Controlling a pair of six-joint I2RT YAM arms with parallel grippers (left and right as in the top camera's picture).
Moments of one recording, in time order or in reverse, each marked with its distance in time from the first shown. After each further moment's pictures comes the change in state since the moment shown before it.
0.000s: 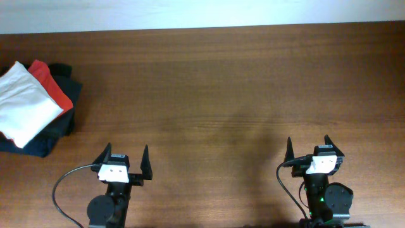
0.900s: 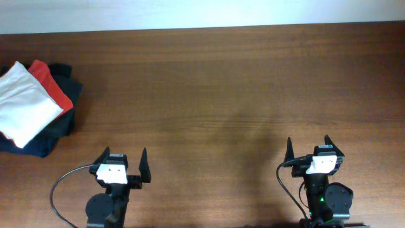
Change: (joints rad) left arm -0.001 0.003 0.069 -0.154 -0.020 -0.015; right arm 0.000 0.000 0.000 0.000 0.000 0.000
